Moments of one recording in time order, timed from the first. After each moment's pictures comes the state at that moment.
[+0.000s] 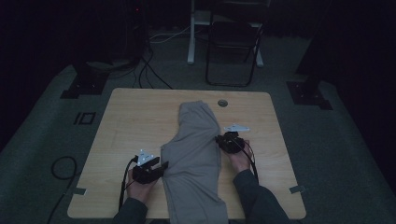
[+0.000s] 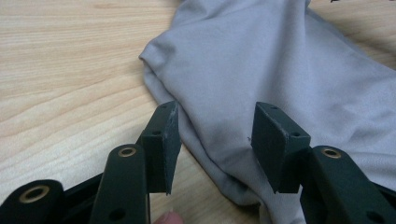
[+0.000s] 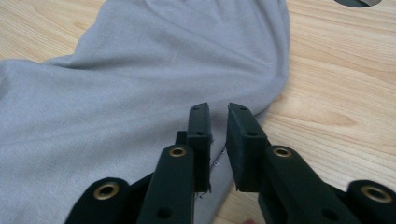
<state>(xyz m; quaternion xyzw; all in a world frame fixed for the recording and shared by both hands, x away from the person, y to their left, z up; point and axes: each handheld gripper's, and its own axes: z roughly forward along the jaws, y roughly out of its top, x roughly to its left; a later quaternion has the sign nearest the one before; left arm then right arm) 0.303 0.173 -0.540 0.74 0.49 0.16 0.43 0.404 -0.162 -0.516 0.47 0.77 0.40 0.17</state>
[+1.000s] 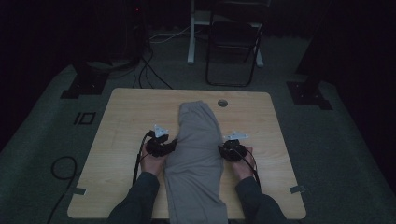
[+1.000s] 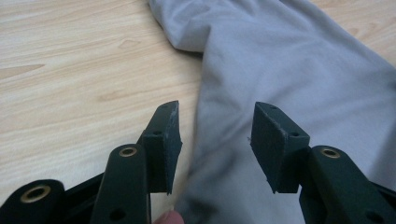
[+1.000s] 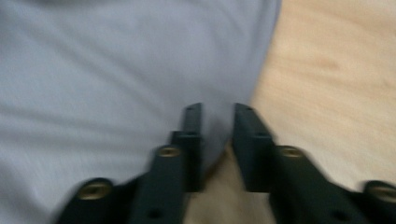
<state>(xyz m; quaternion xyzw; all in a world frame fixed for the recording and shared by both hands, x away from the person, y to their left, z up) 0.392 0.133 -0.518 0.76 0.49 0.20 0.39 0.383 -0.165 -0.530 0.47 0.79 0.34 0.19</state>
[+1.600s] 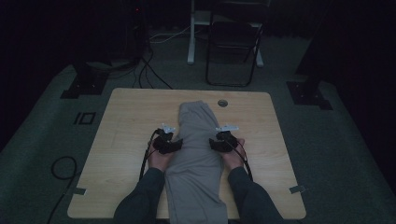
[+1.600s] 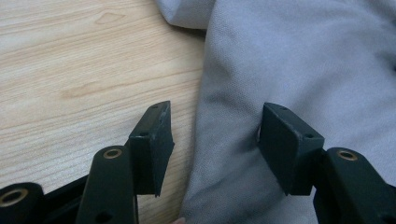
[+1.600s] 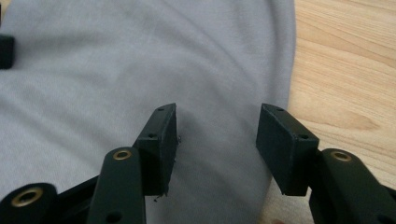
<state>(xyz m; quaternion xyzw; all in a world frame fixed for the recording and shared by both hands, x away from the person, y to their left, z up) 0.414 0.116 -0.541 0.77 0.50 0.19 0.35 0.422 -0.141 -0.542 0.48 0.79 0.34 0.20</state>
